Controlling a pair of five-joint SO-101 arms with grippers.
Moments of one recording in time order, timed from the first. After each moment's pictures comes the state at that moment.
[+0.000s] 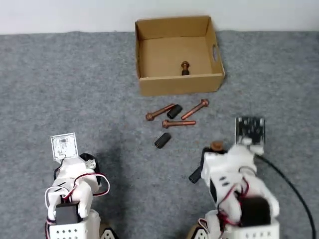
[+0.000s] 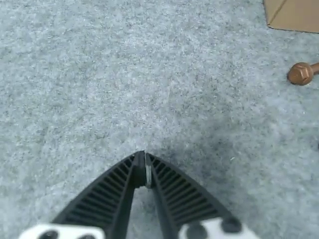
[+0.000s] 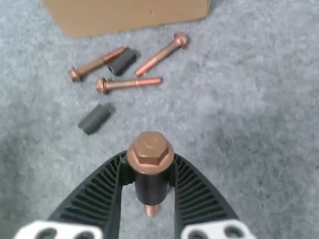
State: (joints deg) left arm -9.4 -103.5 96.7 64.7 13.1; right arm -9.1 -79.4 54.9 78.2 -11.0
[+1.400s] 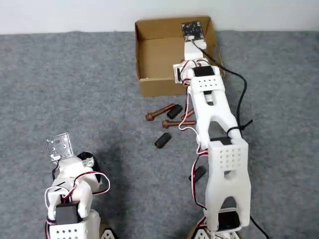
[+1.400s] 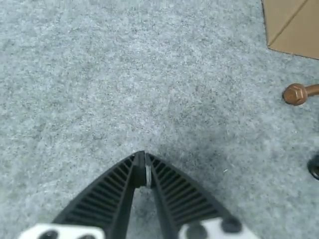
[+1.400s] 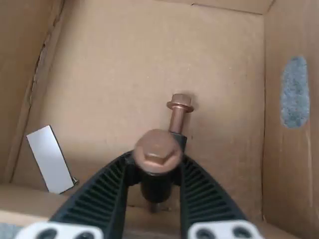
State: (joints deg) left arm -9.4 -103.5 96.7 63.3 19.2; right arm -11.3 48.2 -40.2 48.9 2.5
